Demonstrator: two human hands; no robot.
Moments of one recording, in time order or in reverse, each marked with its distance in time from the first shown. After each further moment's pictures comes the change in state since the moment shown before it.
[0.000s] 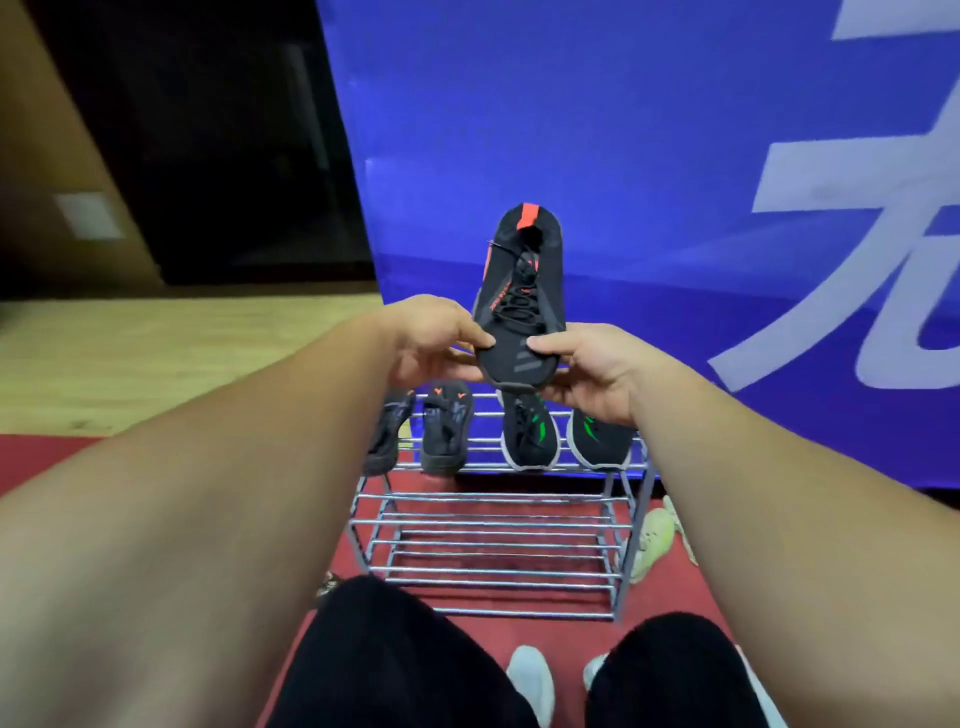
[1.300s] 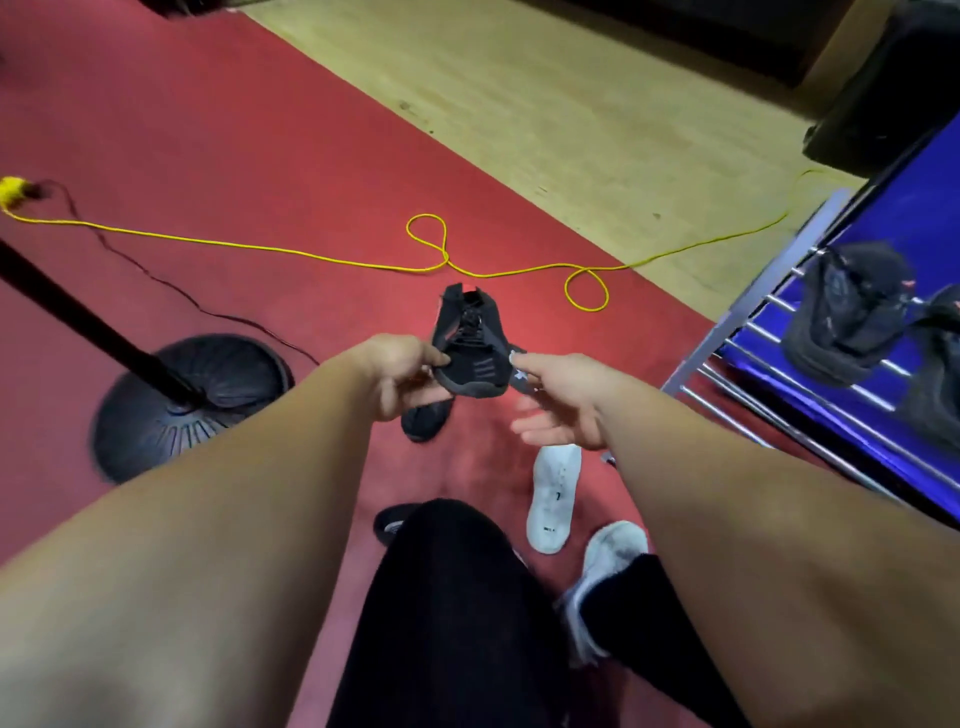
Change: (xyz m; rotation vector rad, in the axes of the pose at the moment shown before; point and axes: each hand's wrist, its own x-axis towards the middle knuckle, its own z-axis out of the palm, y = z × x) left_hand -0.148 -0.446 -0.353 -0.723 0.694 -0.573; right_hand 0.101 0.312 0.460 -0.598 -0.542 0.683
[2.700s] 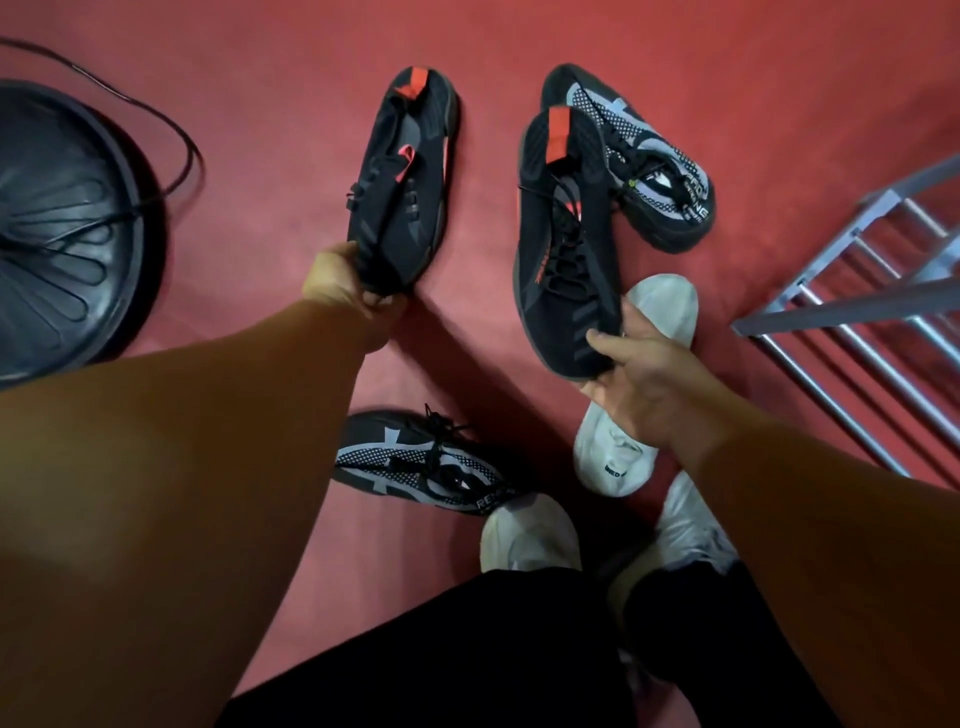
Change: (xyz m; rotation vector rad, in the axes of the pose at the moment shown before) left_hand 0.345 -0.173 -0.038 -0.577 0.586 -0.289; right_hand 0.346 0.223 -0.036 0.604 -0.190 -0.003
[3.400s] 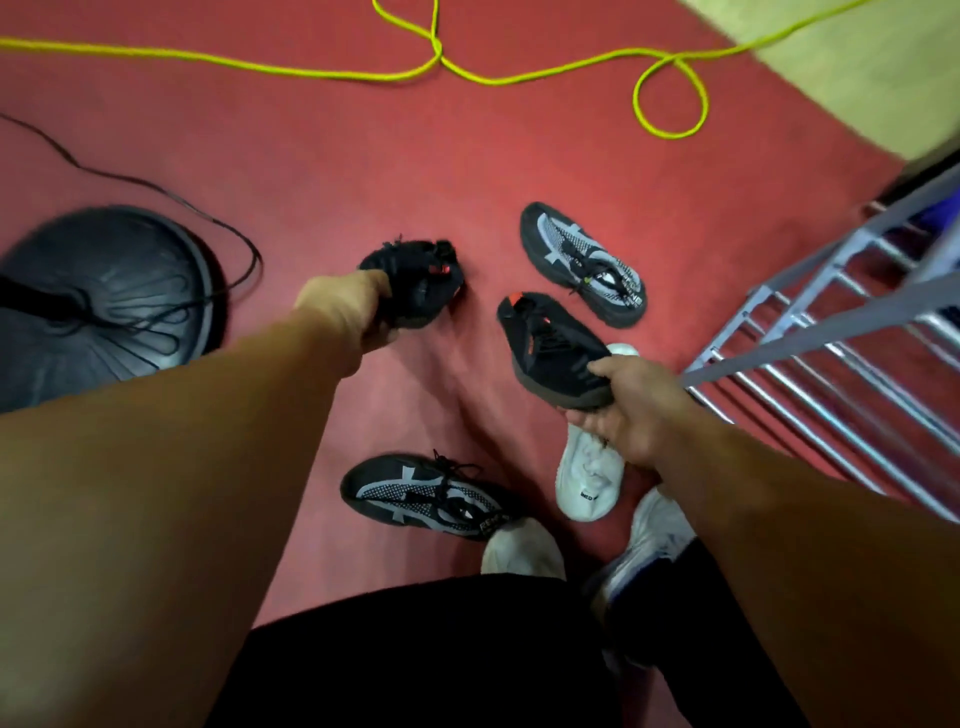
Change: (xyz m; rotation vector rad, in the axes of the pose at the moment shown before) left_hand -0.131 0.063 -0.010 0.535 -0.047 0.417; right_hand -0.091 -0.071 0.062 -0.152 0.360 0.066
